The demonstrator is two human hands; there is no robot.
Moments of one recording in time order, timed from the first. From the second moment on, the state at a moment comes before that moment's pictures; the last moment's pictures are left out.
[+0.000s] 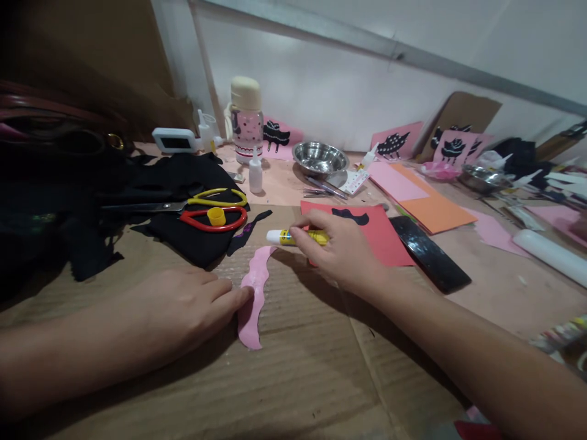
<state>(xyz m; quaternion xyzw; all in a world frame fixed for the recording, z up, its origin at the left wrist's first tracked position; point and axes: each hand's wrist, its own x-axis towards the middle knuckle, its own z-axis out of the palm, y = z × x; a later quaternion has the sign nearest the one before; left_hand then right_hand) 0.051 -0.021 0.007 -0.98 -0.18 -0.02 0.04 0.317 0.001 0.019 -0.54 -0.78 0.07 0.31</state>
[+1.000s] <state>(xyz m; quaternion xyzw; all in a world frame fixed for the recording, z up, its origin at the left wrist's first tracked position) 0.051 -0.019 0.004 -0.98 -0.18 -0.03 0.03 0.315 0.001 0.016 -0.50 -0.84 -0.01 0.21</state>
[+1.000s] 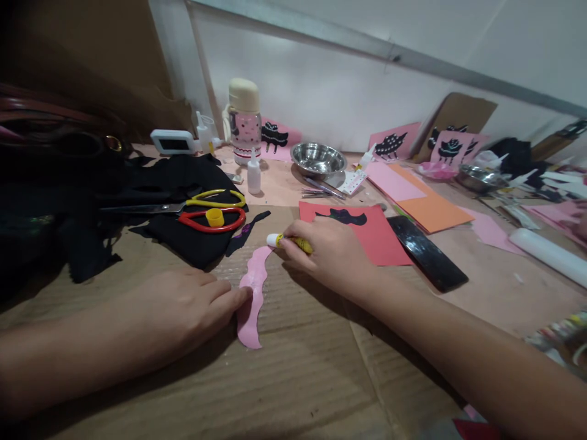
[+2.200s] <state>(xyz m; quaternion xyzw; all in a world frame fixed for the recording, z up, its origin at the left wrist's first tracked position) 0.050 -0.019 0.004 -0.98 -0.18 -0.04 0.04 0.315 -0.007 0.026 -0.48 -0.85 0.02 0.22</state>
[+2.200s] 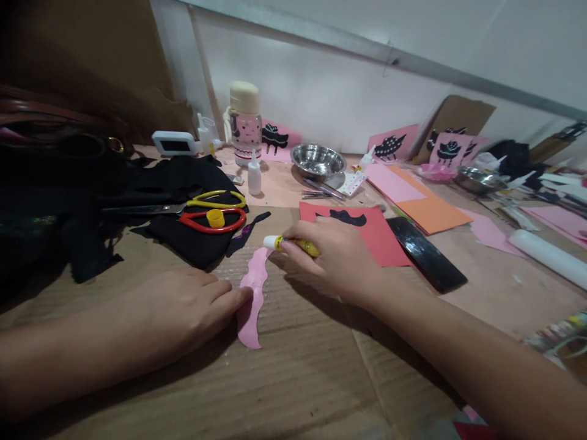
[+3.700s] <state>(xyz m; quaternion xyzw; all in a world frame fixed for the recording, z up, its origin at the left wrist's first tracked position) 0.053 -0.018 0.007 -0.98 -0.17 -0.03 0.02 0.318 -0.011 0.033 -0.44 -0.85 0.22 0.19</state>
